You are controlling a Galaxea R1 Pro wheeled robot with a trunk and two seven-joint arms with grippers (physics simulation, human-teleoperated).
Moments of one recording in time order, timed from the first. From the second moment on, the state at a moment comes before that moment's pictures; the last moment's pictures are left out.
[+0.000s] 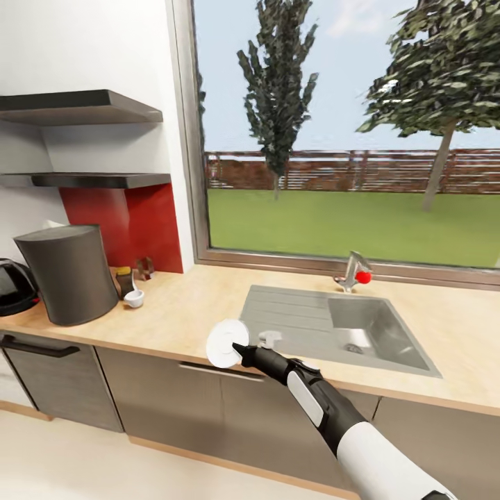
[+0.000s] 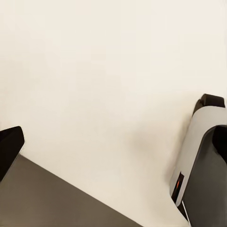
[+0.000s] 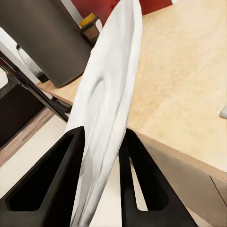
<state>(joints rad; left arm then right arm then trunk) -0.13 0.14 0.27 -0.50 -0.16 0.49 0.14 -0.68 0.11 0.40 -0.70 -0.60 0.19 0.44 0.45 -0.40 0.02</state>
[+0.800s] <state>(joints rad) -0.13 0.15 0.27 -0.49 -0.17 0.49 0.19 -0.68 0.10 0.39 -0.69 -0.60 0.20 0.43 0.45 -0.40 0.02</state>
